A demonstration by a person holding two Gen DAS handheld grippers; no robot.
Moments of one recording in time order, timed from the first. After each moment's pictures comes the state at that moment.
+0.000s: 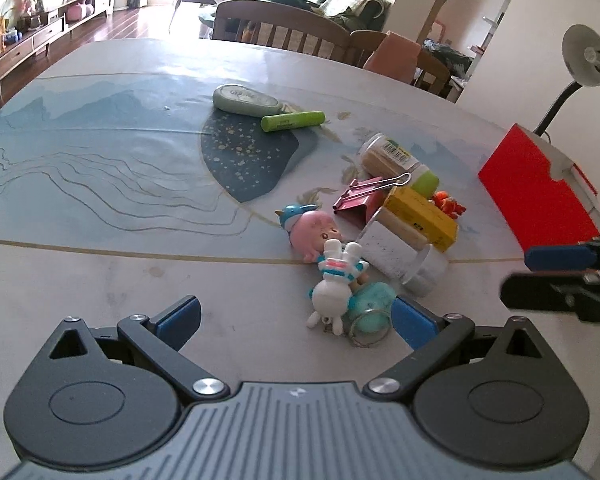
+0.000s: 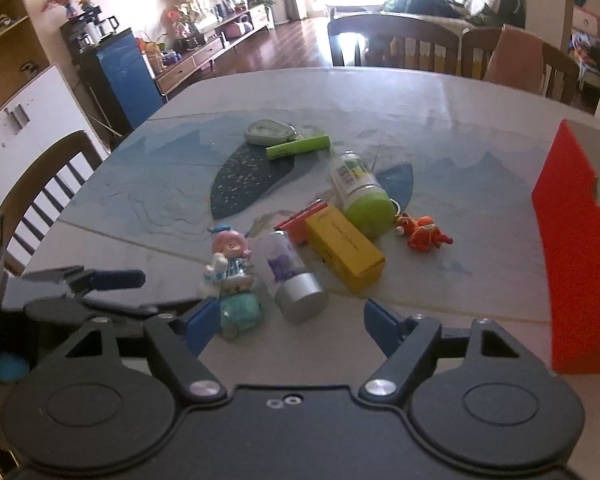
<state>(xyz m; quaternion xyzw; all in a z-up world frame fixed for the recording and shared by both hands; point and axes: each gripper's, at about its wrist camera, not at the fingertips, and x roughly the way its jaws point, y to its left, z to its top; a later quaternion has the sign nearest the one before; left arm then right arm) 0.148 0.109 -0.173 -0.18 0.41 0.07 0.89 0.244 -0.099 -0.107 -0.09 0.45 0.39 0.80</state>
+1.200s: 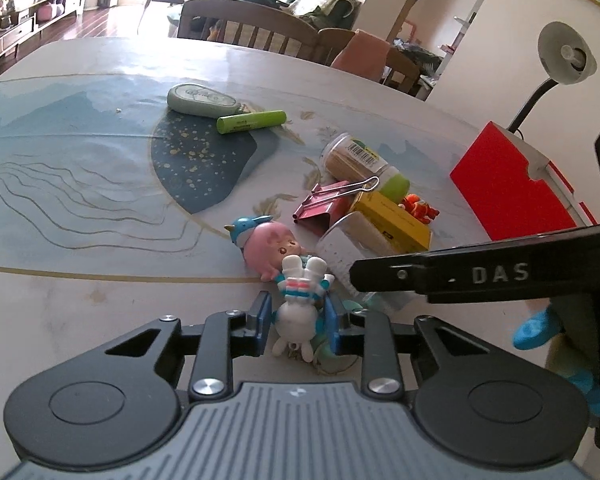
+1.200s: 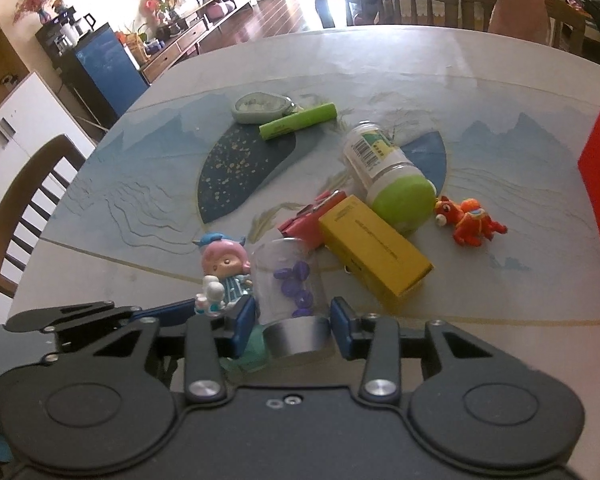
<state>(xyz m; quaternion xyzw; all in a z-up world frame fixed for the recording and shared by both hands) 0.169 0.102 -0.180 -0.19 0.40 0.02 0.90 0.269 -0.059 -0.142 -0.06 0.50 0.37 0.78</state>
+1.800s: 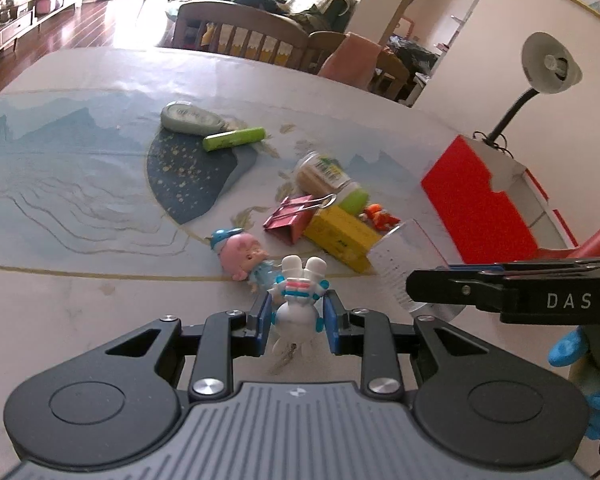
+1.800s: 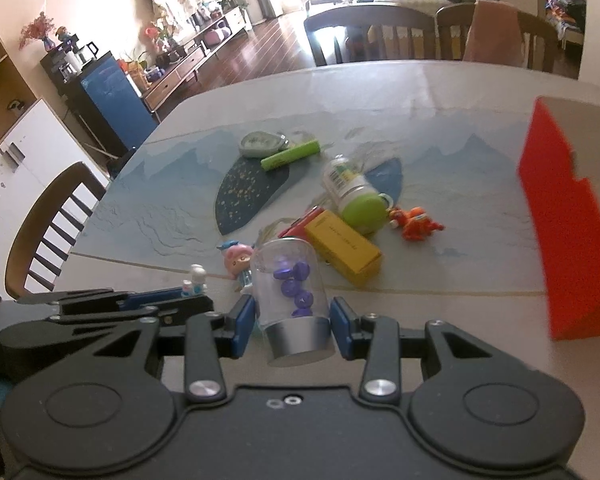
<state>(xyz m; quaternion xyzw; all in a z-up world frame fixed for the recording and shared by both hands) 0.152 0.088 -0.125 -0.20 0.41 0.01 0.89 0.243 -0.116 -0.078 -0.03 0.47 0.37 0.80</state>
